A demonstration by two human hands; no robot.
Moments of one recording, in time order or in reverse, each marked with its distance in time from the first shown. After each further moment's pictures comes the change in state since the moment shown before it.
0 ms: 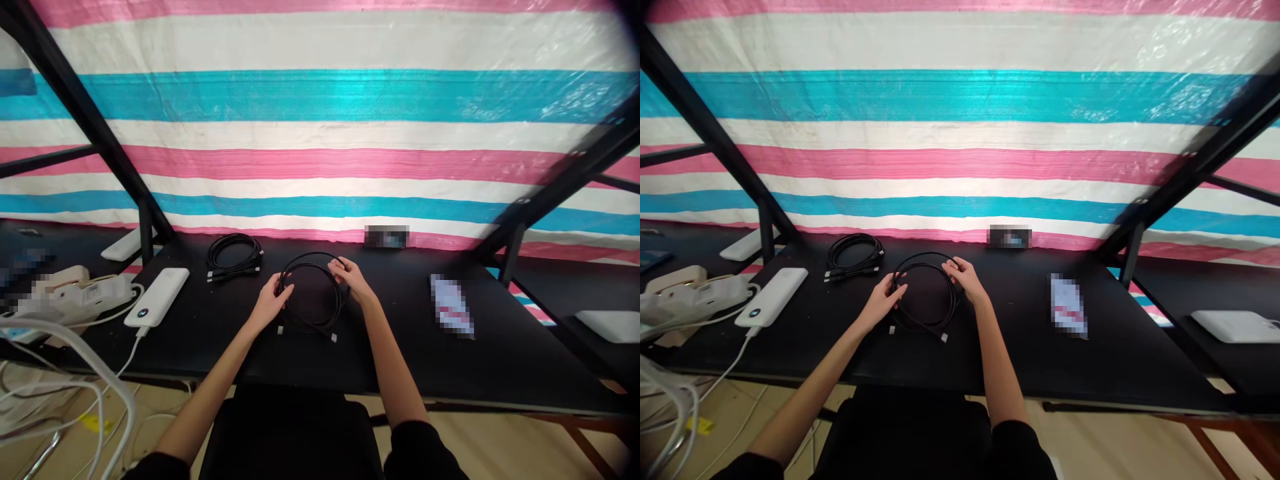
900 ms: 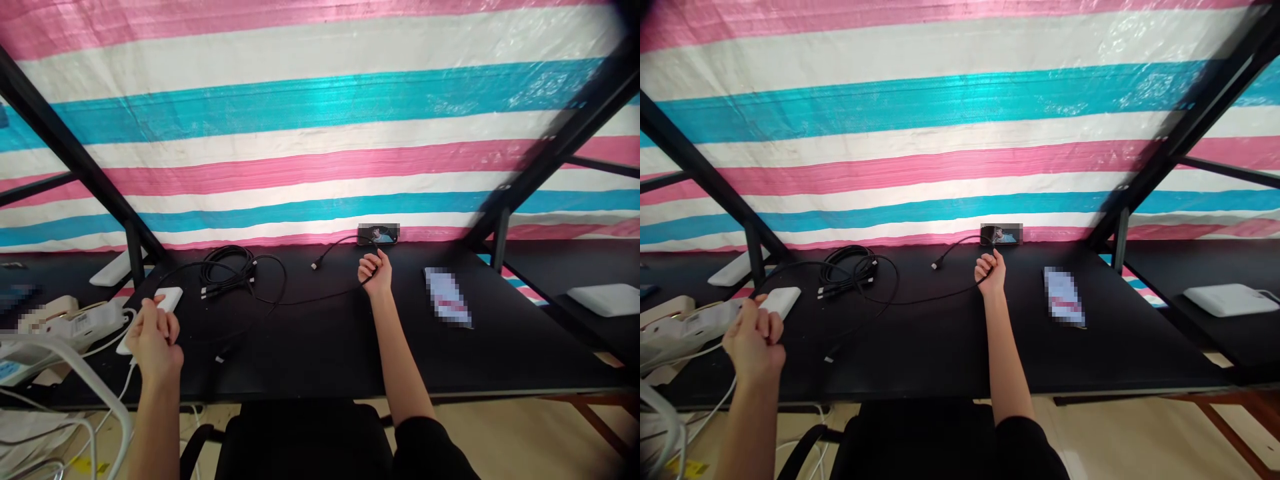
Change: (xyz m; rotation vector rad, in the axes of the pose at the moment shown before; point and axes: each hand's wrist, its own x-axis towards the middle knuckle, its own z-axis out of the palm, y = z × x) left_hand -0.053 0.043 -0.119 -0.515 0.856 0.250; right_hand 0.003 -0.015 -0.062 0.680 0.277 -0.108
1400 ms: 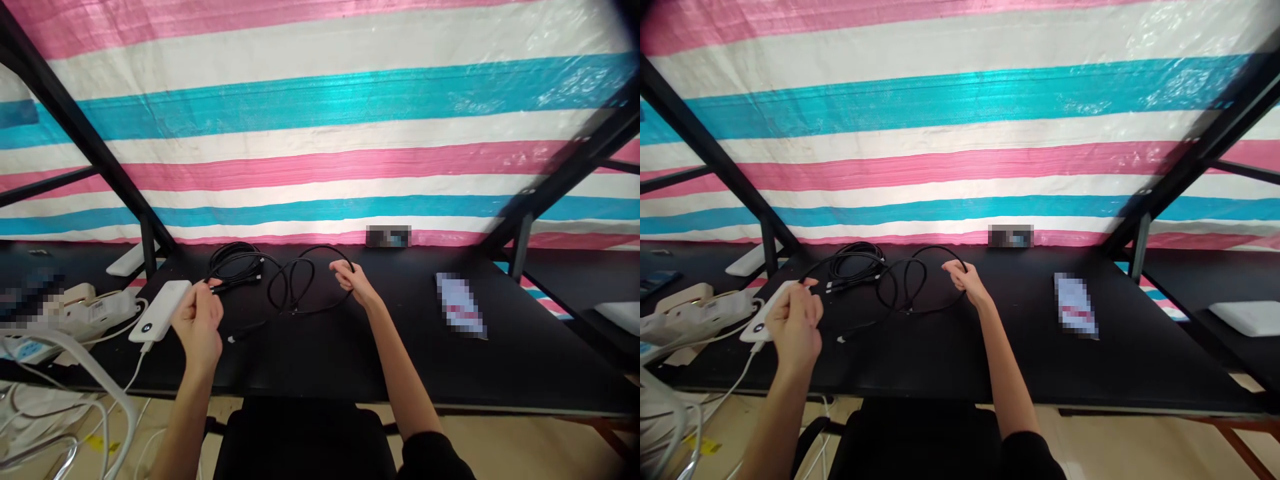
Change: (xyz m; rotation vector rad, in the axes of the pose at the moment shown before) left_hand -0.044 0.010 0.052 0.035 -0.195 0.119; right_hand -0.028 0.035 0.050 -0.618 -0.289 0.185
